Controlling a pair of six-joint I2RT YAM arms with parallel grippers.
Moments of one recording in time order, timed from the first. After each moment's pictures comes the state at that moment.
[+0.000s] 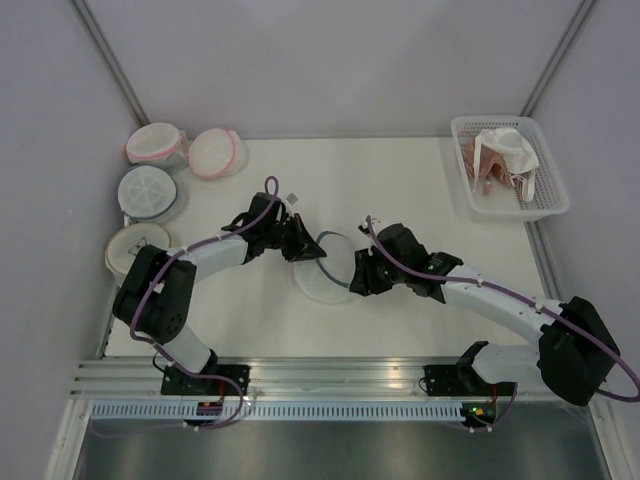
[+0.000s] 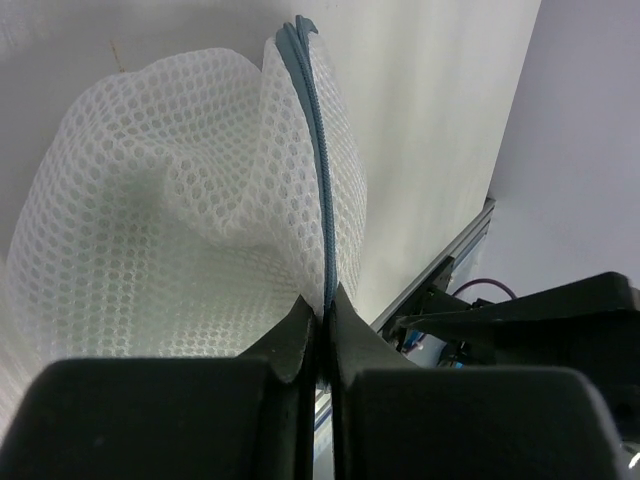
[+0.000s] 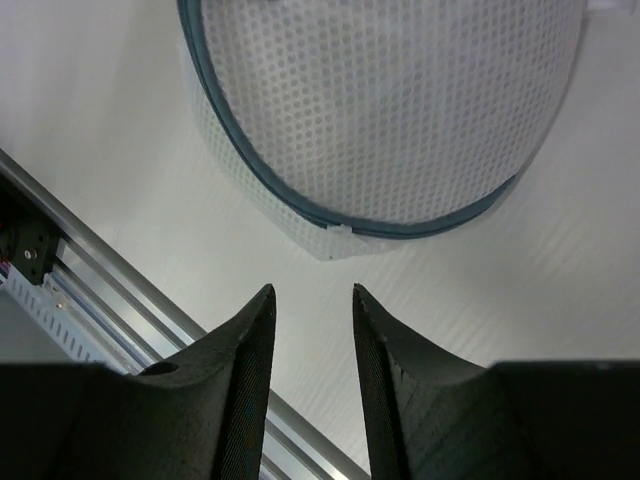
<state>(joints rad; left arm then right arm) -0.45 1.63 0.88 -0.03 0.58 -0.85 0.74 1.25 0.77 -0.31 -0.19 0.44</state>
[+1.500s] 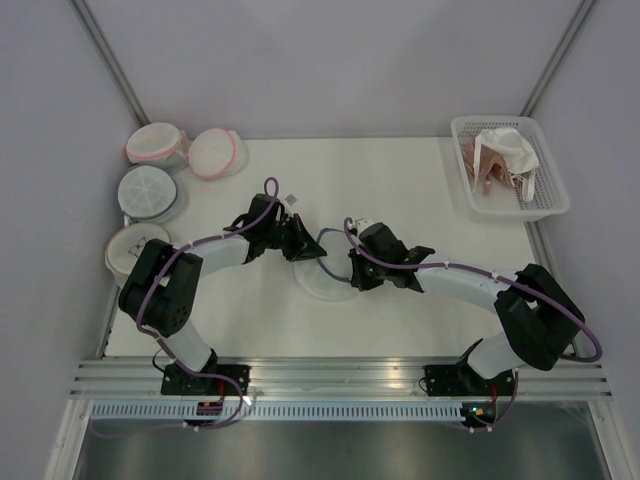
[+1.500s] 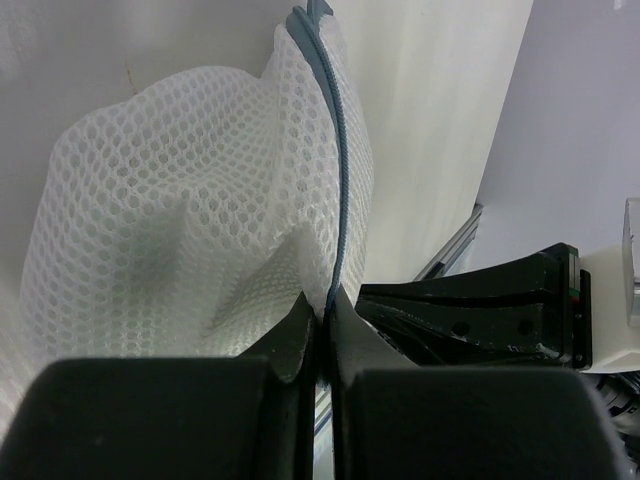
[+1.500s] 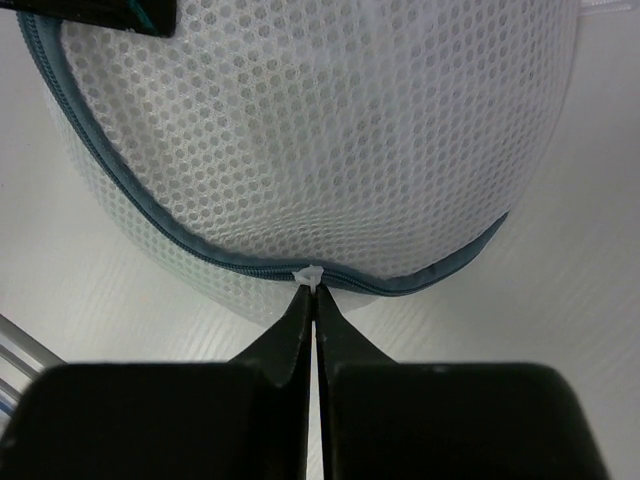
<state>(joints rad) -0.43 1.68 0.86 0.06 0.61 -0.88 0.74 1.49 0.80 -0.20 -0.09 0.37</state>
